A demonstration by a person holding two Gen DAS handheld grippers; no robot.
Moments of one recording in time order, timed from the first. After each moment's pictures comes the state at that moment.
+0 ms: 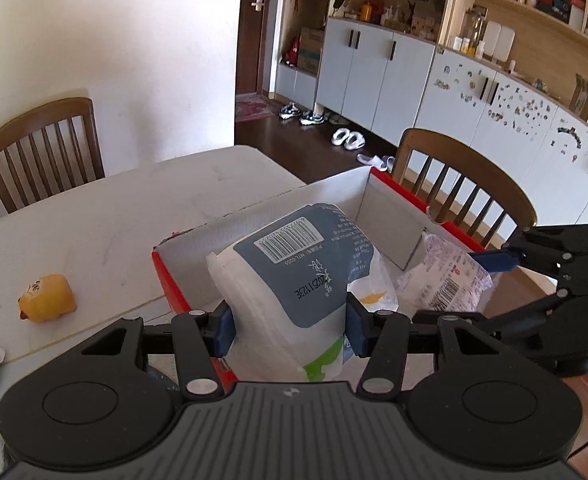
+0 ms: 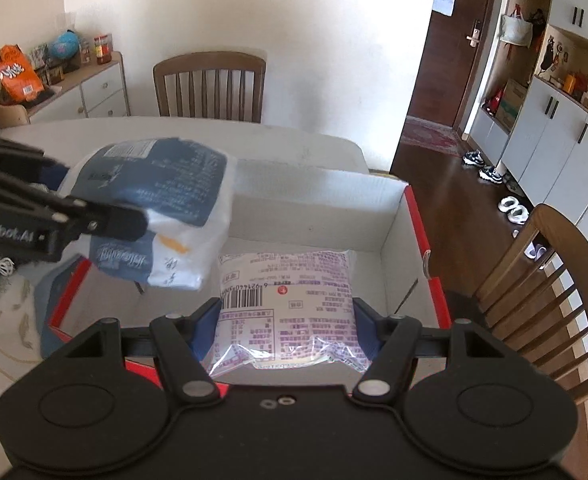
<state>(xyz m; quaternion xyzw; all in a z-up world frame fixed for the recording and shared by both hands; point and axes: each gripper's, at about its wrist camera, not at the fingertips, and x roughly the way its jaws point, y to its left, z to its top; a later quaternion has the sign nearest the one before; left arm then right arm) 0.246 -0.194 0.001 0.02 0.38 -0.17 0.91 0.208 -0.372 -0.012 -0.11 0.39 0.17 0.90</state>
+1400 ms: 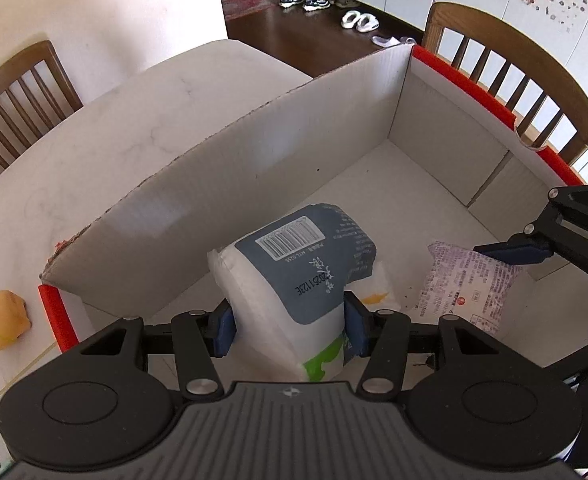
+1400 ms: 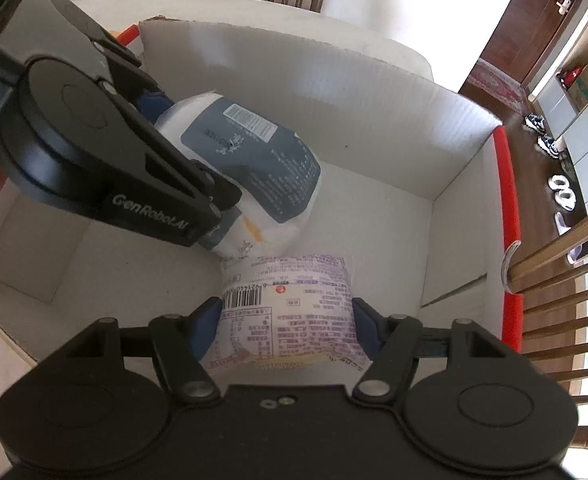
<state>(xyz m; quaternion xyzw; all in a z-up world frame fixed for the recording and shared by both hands) 0.347 -0.259 -0.080 0.12 0.52 -0.15 0.83 0.280 -0.344 -0.078 -0.20 0.51 0.23 0.80</state>
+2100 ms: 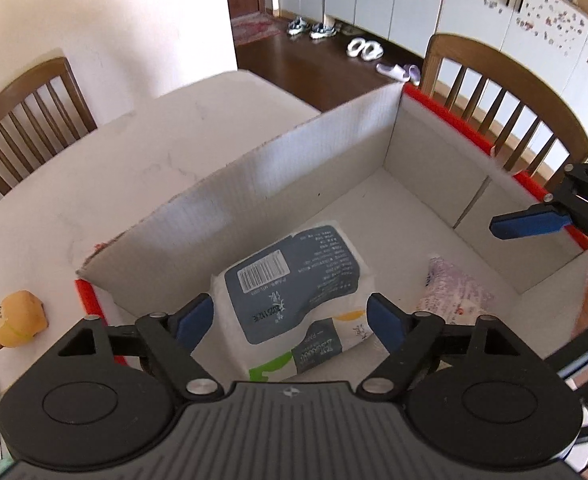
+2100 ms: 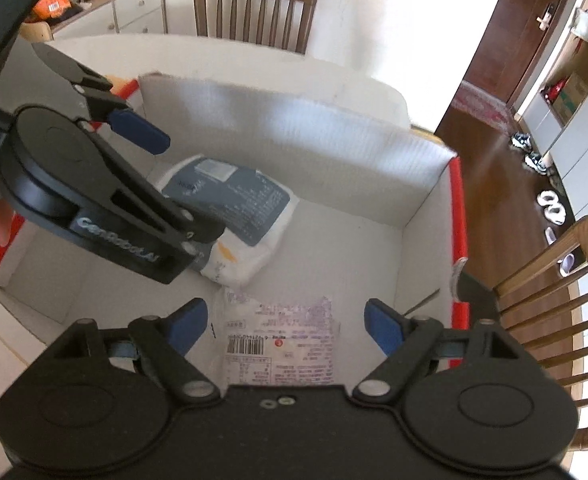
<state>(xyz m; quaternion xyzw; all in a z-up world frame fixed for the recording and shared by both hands) 0.324 -0.250 -0.049 0.10 0.48 -0.14 0.86 0.263 -0.360 -0.034 -0.18 0.46 0.24 0.84</state>
